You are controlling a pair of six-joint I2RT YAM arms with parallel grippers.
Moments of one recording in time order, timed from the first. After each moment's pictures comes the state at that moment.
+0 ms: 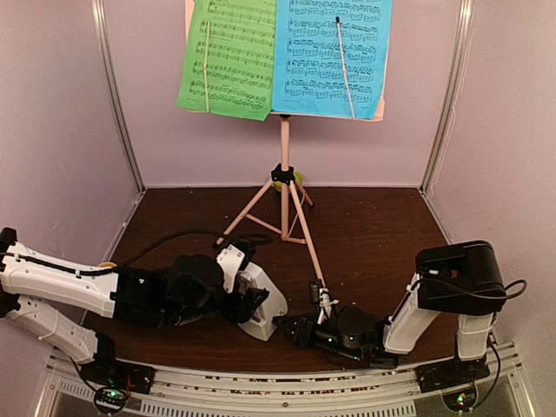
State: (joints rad) left arm -1.31 1.26 0.75 -0.05 -0.47 -0.39; right arm 1.29 1.98 0.47 1.33 0.26 0.91
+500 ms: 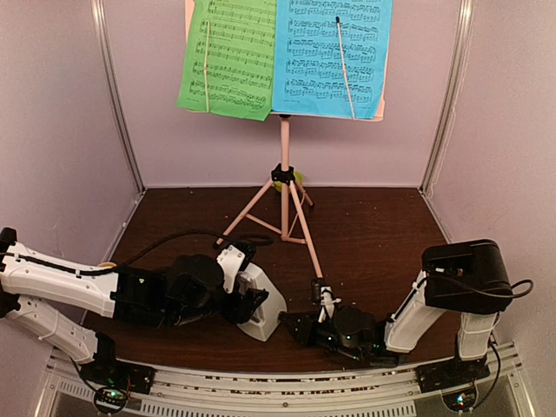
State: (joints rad) left arm -1.31 1.26 0.75 -0.06 -0.47 -0.39; right arm 1.29 1.95 0.48 1.22 0.34 0.89
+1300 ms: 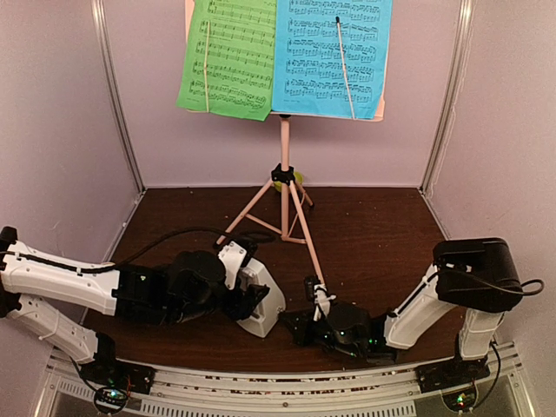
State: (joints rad) left arm -1.30 1.28 0.77 -0.06 -0.47 -0.36; right arm 1.29 1.89 0.52 1.06 0.32 0.84
